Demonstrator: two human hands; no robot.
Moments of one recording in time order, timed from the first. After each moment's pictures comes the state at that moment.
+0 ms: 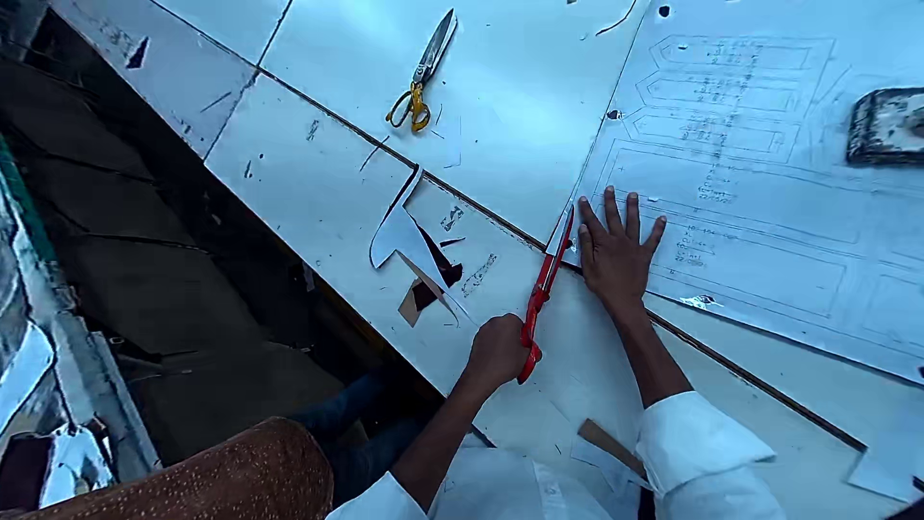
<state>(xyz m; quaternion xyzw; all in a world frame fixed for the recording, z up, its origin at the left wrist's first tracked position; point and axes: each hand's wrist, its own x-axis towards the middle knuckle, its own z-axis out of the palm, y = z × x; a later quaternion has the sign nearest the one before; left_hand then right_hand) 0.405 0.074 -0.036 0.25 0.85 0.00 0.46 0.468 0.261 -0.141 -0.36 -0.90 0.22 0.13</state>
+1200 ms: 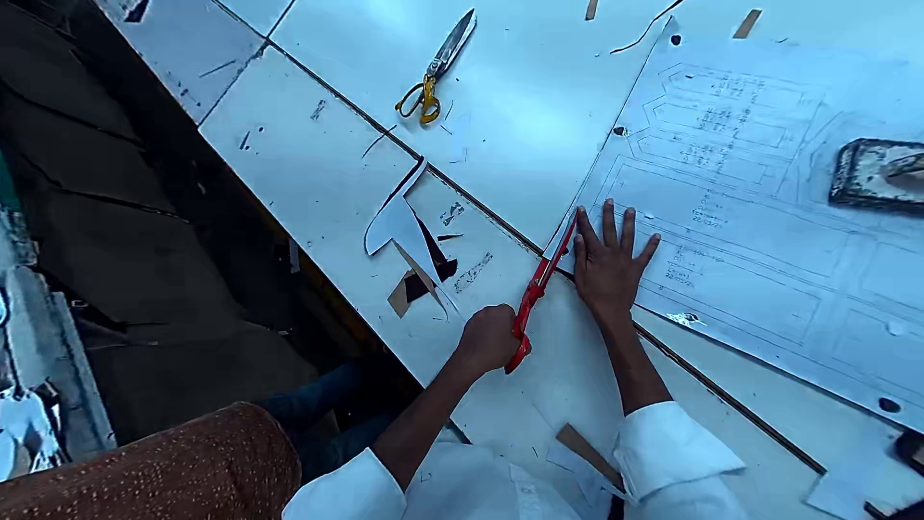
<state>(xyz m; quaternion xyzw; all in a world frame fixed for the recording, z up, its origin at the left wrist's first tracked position) 0.396 0.090 -0.029 0.25 0.85 -0.02 0.47 0.467 0.259 -0.143 -0.36 -0.90 0.20 0.12</state>
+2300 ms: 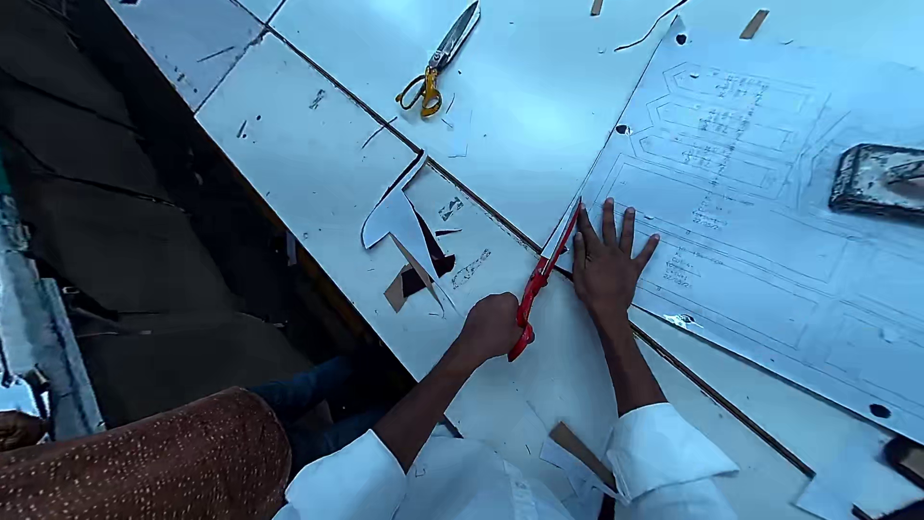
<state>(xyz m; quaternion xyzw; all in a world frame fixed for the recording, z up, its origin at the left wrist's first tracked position) 0.388 0.103 -0.037 0.25 0.83 -0.02 0.49 0.466 0.259 -0.140 -0.37 -0.90 0.20 0.11</state>
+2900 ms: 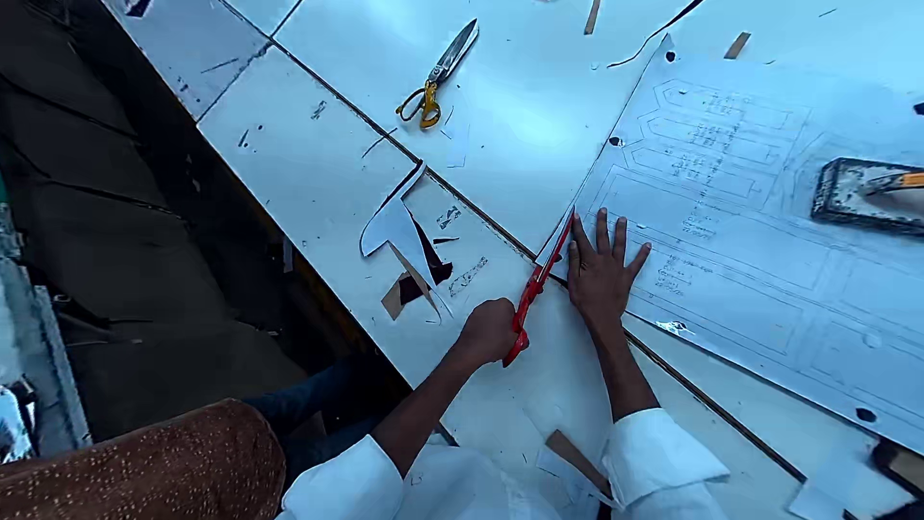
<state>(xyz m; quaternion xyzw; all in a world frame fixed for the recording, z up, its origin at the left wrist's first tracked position) 0.386 0.104 -0.039 0.25 0.84 0.00 0.49 0.466 0.260 -0.143 -0.37 -0.90 0.20 0.12</state>
